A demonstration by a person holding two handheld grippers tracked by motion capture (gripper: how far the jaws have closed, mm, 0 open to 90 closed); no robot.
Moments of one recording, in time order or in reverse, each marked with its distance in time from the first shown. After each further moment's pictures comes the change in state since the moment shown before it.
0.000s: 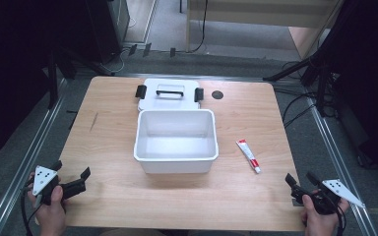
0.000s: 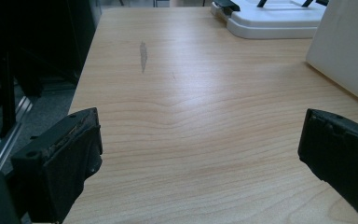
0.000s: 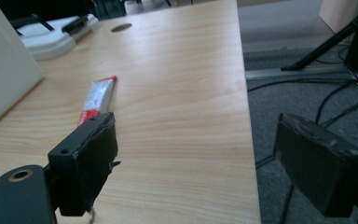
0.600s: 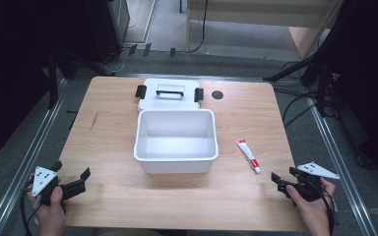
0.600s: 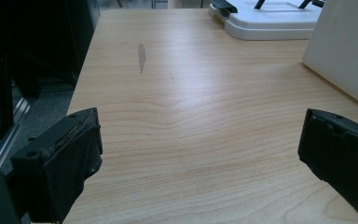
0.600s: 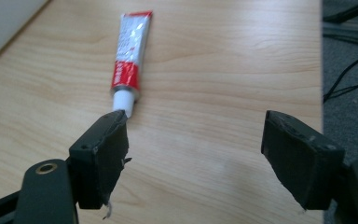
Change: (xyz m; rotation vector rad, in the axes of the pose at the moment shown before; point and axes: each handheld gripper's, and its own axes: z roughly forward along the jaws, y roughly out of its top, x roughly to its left) left arm 0.000 -0.001 -0.002 -0.008 -0.006 -0.003; right arm 0.035 0.029 0.030 0.341 0.046 -0.166
